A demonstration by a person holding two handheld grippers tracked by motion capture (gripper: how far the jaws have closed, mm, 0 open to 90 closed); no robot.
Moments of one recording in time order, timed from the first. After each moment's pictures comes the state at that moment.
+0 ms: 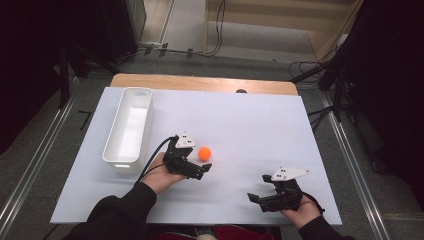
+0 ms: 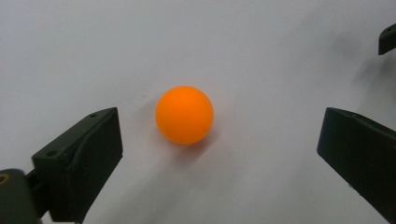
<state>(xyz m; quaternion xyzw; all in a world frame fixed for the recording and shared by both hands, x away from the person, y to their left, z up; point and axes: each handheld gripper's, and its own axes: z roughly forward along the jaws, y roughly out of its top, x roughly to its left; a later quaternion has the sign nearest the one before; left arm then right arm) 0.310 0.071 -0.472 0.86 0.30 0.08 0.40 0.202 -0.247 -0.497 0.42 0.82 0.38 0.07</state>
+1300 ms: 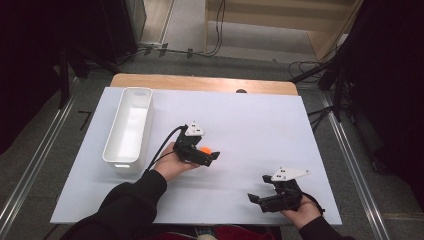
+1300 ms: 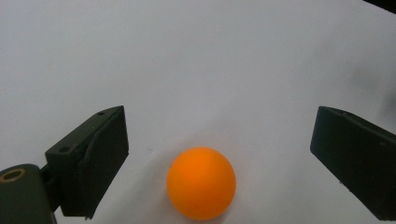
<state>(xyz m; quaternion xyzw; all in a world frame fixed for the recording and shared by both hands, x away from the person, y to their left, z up) 0.345 0.047 -0.477 0.86 0.29 0.07 0.42 0.201 -0.248 -0.498 0.42 0.82 0.38 0.07</state>
